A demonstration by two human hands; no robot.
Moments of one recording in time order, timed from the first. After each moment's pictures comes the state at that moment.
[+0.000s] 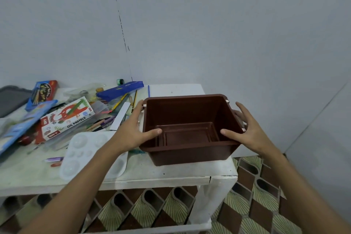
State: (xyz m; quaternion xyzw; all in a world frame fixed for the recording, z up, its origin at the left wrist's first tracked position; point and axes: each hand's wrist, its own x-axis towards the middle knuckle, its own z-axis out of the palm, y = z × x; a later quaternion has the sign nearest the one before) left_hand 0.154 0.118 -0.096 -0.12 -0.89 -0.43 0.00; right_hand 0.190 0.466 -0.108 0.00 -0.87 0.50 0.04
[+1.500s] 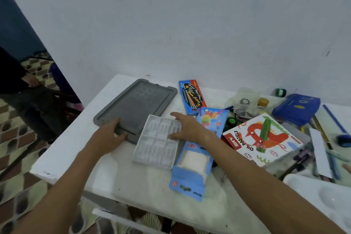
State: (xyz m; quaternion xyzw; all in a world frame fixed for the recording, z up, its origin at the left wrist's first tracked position) left_hand 0.063 -0.561 -0.187 0.19 -0.96 -0.23 -0.02; right_hand -0.032 -0.288 -0.171 0.26 -0.89 0.32 -0.20
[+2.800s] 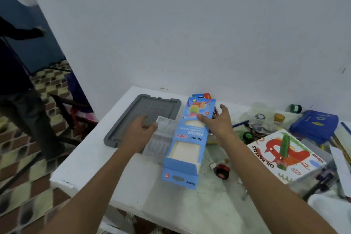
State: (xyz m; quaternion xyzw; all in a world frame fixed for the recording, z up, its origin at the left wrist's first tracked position) left_hand 0.037 -0.526 -0.154 0.20 -0.86 -0.46 0.09; right_hand -0.038 -0.292 -0.128 -0.04 -0.71 0.70 -0.07
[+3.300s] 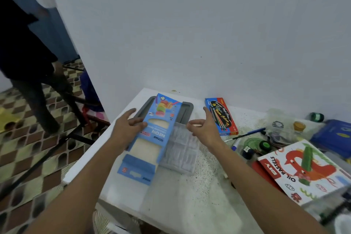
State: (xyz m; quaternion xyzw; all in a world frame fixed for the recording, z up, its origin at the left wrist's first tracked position) left_hand 0.042 -0.595 -0.140 0.23 -0.73 -0.64 0.12; right_hand -0.047 -0.355 -0.159 0.07 -0.77 0.63 -0.11
